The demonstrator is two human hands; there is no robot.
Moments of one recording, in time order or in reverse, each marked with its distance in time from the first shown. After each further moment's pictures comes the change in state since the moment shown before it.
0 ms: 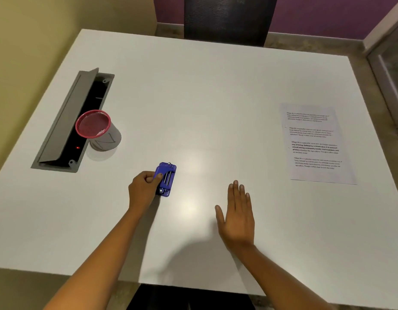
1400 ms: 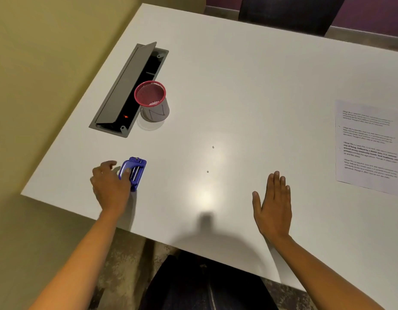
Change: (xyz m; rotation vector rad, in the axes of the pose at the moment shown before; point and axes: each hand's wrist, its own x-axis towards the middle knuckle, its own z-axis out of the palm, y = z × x) left_hand -0.027 -0.088 -0.141 0.306 0.492 -0.021; right_hand -0.001 -0.001 0.002 -0.002 0.006 -0.007
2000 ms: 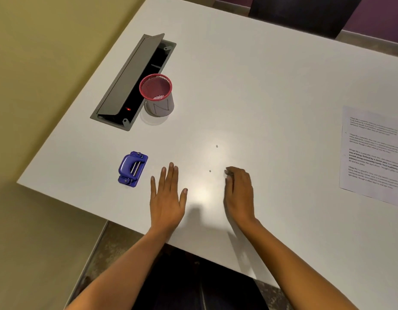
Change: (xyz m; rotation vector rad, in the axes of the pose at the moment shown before) left_hand -0.081 -0.009 0.101 0.417 -0.227 0.550; right_hand 0.022 -0.096 -0.002 0.574 -0.038 -0.074
